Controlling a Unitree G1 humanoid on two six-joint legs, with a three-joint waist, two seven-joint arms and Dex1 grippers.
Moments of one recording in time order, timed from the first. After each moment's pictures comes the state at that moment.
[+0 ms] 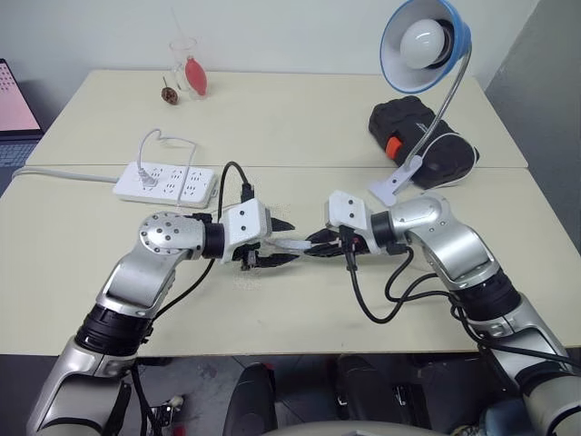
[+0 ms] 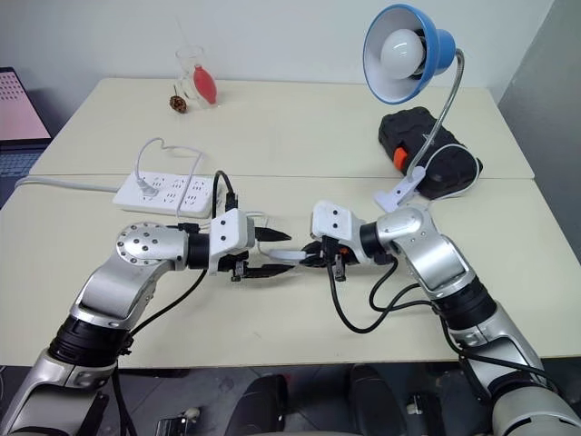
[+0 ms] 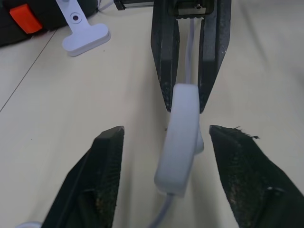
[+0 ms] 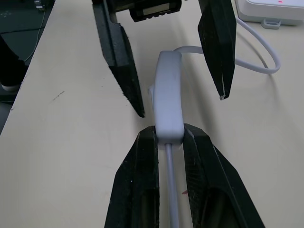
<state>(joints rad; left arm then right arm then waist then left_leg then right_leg) -0.47 0.70 -0.21 -0.14 -0.21 0.26 -1.11 -0.70 -0.47 0.40 -0.11 0.11 0.57 1.16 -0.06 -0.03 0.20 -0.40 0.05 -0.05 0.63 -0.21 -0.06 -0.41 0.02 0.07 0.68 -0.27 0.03</state>
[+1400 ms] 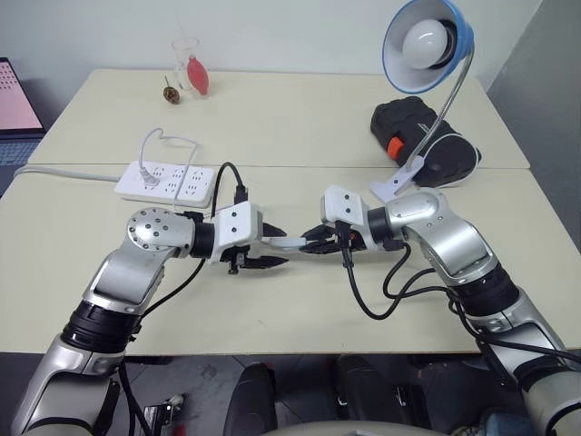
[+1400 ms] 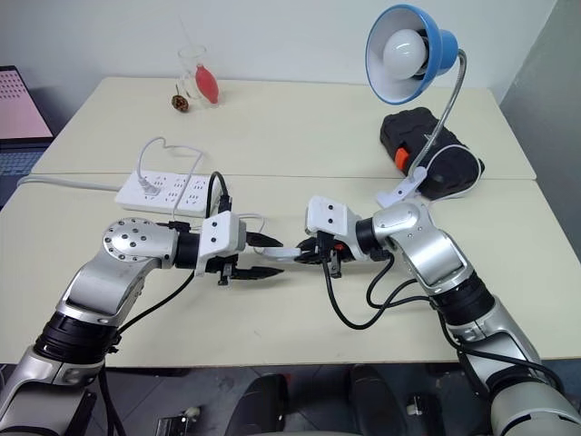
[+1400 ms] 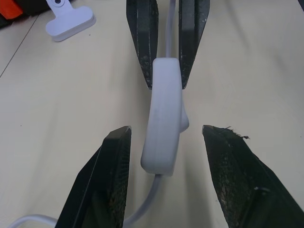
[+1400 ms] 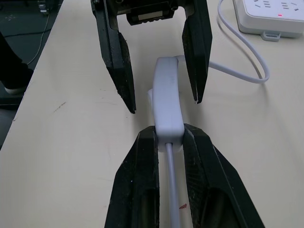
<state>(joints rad) -0.47 0.75 -0.20 -0.12 -0.22 0.25 -1.19 -0.73 -0.46 0.40 -0.11 0.14 0.60 1.15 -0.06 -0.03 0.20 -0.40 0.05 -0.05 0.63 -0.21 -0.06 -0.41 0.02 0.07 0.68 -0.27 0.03</state>
